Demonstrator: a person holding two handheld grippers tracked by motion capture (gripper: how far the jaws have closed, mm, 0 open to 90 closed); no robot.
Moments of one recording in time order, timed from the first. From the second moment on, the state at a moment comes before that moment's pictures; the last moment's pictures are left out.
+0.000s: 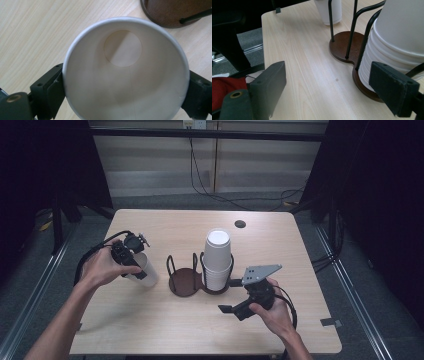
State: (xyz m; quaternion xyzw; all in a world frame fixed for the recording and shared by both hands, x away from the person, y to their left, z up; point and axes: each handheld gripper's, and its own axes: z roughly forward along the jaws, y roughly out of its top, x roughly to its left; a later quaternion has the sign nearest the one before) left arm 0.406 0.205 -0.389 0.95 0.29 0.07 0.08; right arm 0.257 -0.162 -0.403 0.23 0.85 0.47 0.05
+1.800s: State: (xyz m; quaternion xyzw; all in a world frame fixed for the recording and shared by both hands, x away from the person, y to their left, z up) left arm 0.398 0.250 -0.417 0.94 0.30 0.05 0.15; right arm 0.256 -0.165 -0.405 0.24 0.85 0.46 0.06
